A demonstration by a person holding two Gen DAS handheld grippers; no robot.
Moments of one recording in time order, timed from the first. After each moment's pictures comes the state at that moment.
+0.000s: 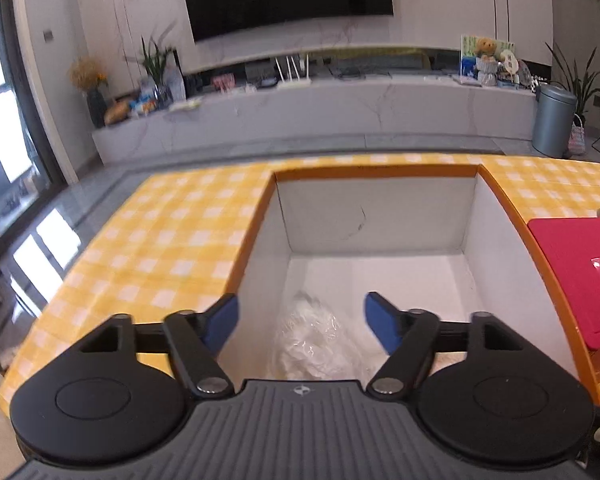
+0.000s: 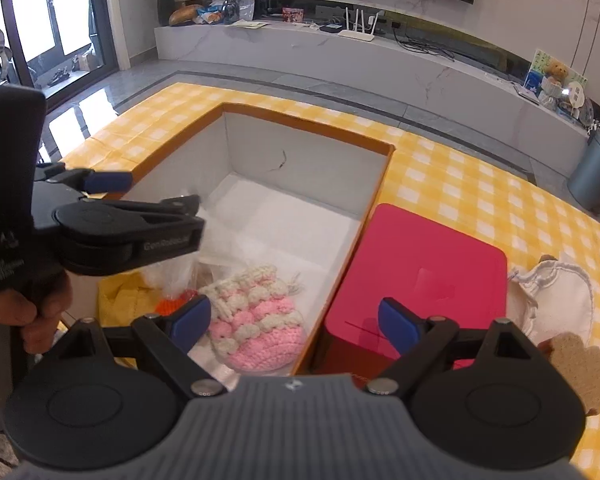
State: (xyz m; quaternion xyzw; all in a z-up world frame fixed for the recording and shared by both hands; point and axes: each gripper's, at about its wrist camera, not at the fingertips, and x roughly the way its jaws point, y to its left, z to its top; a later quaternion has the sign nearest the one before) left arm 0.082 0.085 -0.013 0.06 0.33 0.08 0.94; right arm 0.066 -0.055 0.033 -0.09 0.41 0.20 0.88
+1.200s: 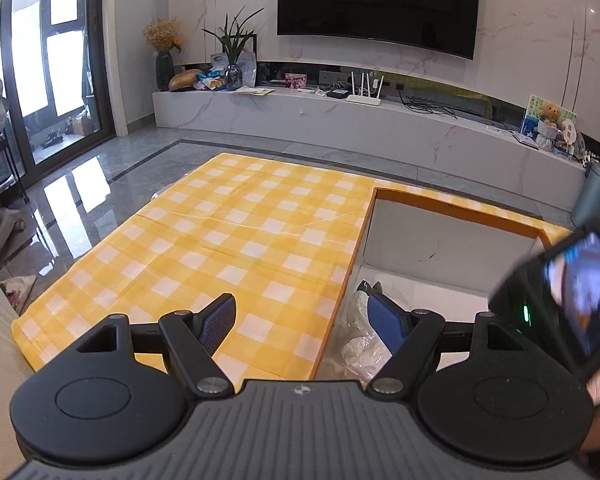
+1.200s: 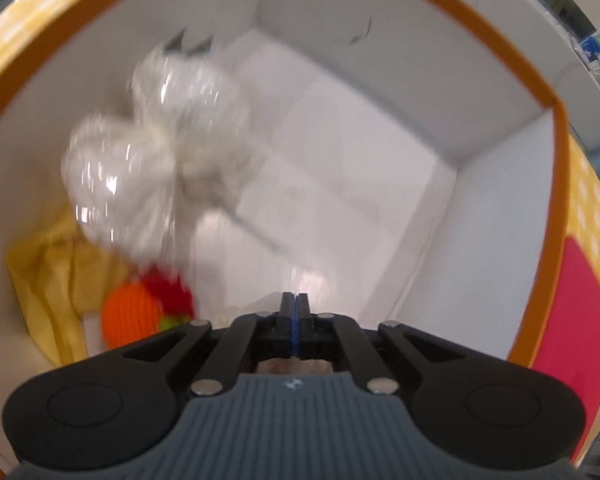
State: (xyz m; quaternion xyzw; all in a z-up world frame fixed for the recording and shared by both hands) left arm 0.050 0.152 0.010 -0.07 0.32 0.15 0.93; right arm 0.158 0.052 -0.068 -0.25 0.59 0.17 0.75
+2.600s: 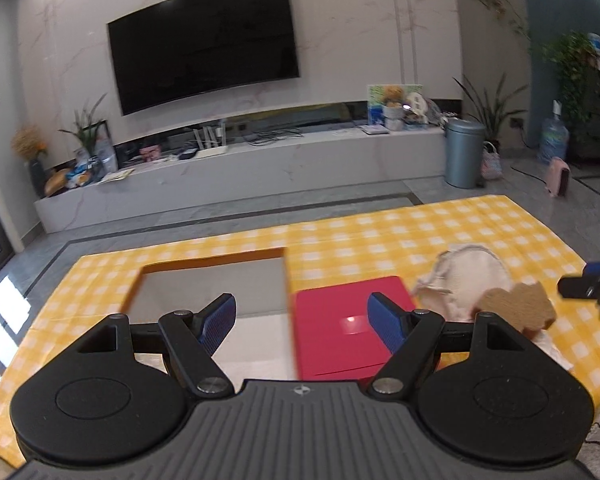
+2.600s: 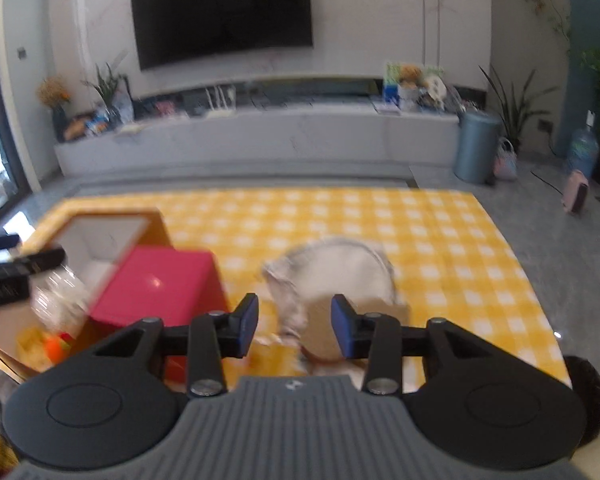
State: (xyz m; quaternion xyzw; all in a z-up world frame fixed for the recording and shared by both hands) left arm 0.027 -0.059 0.056 0.07 0.27 -0.04 0.96; right arm 0.002 -0.291 0.074 0.02 0.33 0.04 0.94
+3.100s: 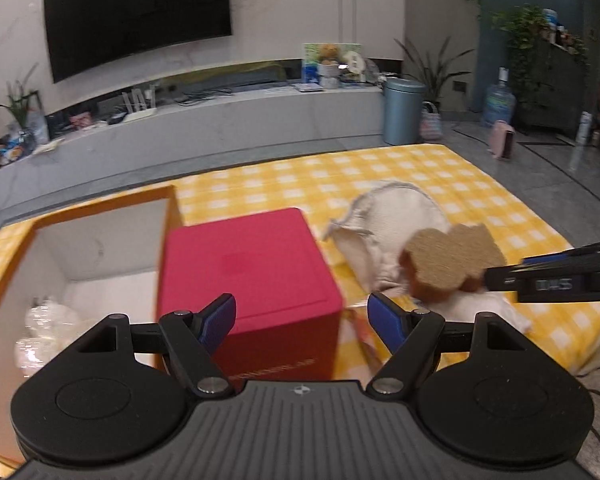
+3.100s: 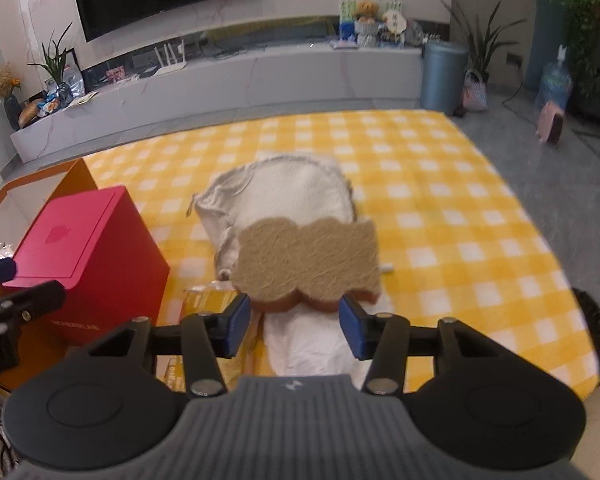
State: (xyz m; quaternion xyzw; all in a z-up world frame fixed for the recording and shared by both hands) left arm 0.036 -0.099 -0.009 0.06 0.32 -0.14 0.93; right arm 0.031 -0.319 -0.001 0.07 0.40 0.00 0.92
